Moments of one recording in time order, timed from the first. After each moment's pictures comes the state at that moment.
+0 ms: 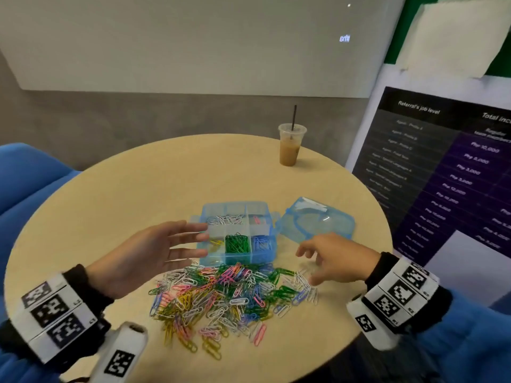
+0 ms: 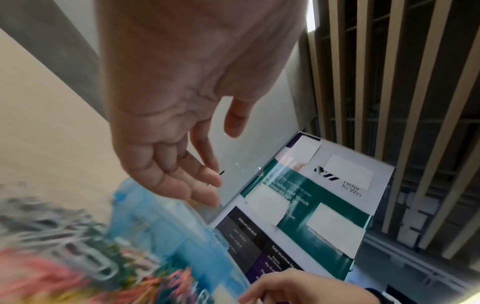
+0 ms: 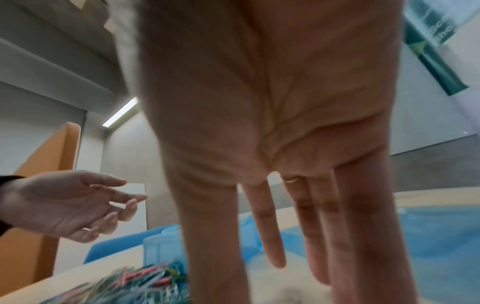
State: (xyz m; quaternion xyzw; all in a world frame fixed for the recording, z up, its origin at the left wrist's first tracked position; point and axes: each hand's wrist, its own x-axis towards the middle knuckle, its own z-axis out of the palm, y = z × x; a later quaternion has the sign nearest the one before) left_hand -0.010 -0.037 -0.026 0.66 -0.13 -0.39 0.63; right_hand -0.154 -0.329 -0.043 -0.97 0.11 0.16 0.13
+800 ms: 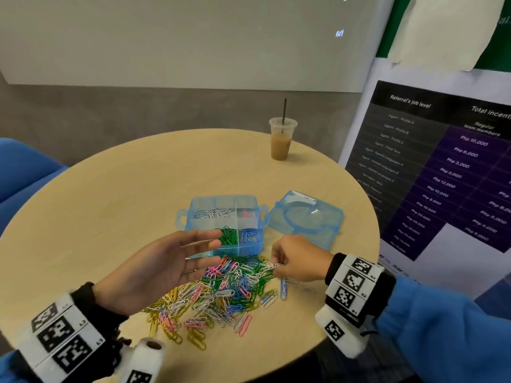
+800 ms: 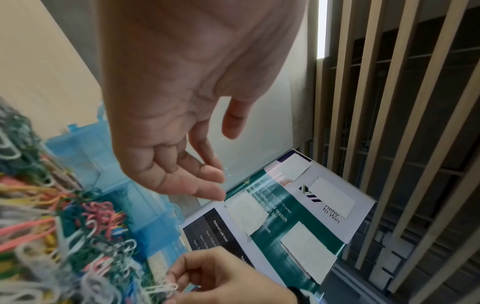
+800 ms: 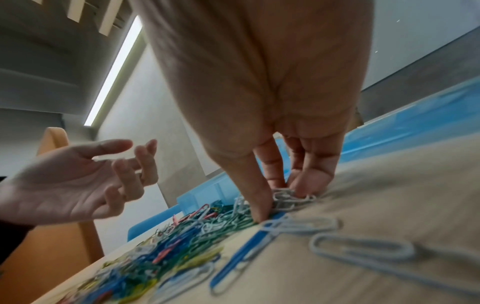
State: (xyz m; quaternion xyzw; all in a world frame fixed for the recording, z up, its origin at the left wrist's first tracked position) left_hand -0.052 -0.060 -0.036 0.58 -0.11 -0.44 0.67; right_hand -0.140 -0.304 -0.071 -0.97 0.08 0.10 0.21
